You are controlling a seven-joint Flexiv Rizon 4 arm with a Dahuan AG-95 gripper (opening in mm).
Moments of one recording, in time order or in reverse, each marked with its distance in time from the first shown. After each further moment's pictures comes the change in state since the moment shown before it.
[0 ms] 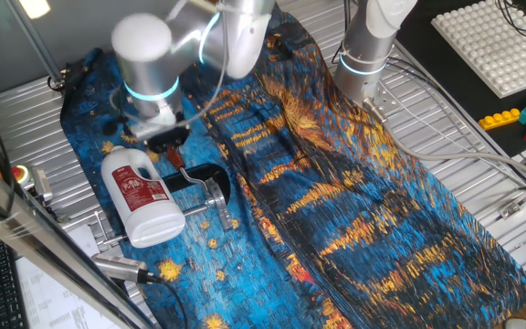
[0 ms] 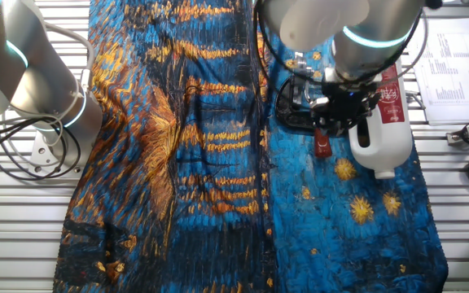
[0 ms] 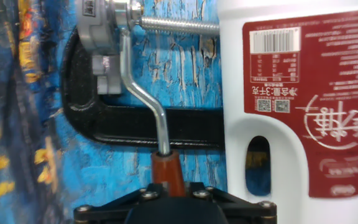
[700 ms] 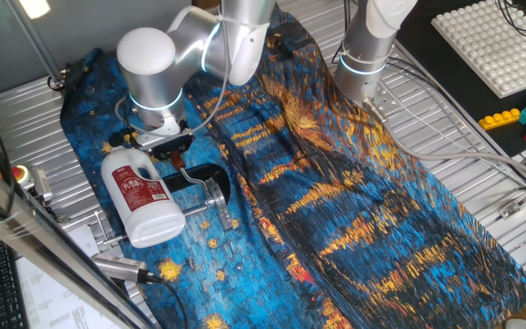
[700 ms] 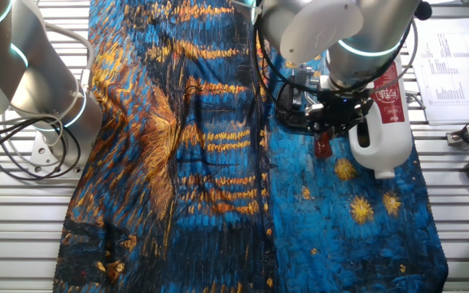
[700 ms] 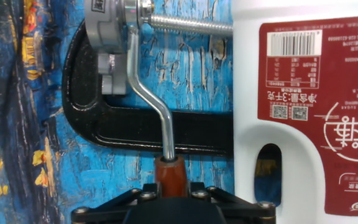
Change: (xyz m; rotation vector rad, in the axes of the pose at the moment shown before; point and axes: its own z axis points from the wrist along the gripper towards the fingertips) arm -0.007 0.003 0.045 -0.003 0.004 0.012
